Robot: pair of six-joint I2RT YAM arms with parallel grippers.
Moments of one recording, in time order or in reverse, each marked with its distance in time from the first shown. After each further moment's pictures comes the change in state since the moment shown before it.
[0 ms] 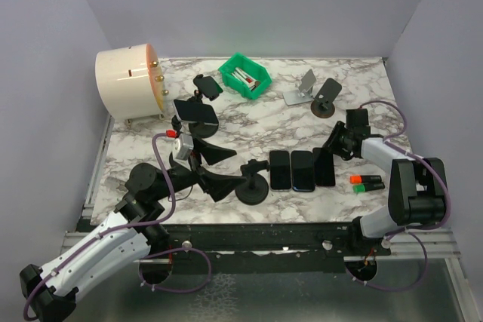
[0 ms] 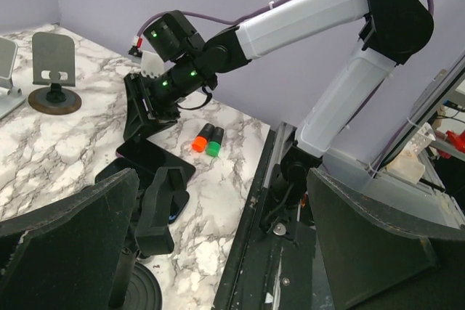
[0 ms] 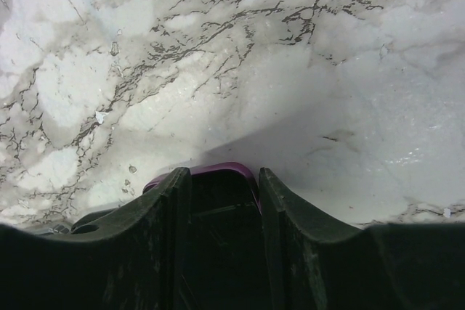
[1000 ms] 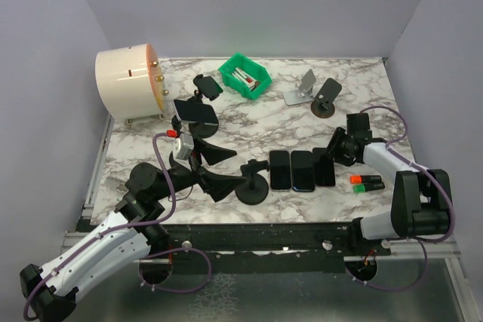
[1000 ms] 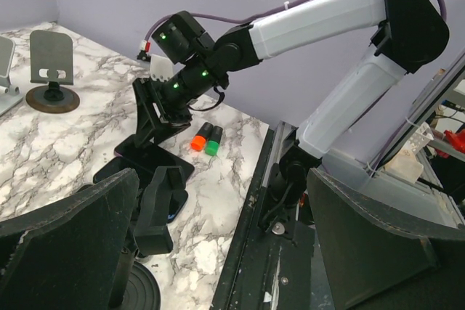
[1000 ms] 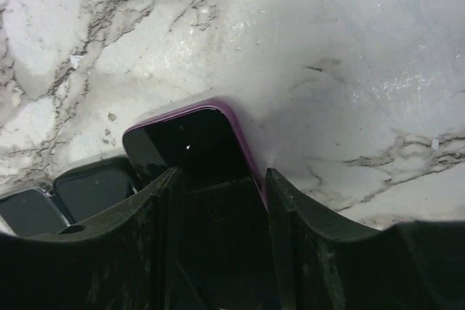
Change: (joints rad) left arm 0.000 0.004 0.000 0.000 0.003 -0.005; right arm 0.005 -0.088 -0.045 -0.092 -0.005 -0.007
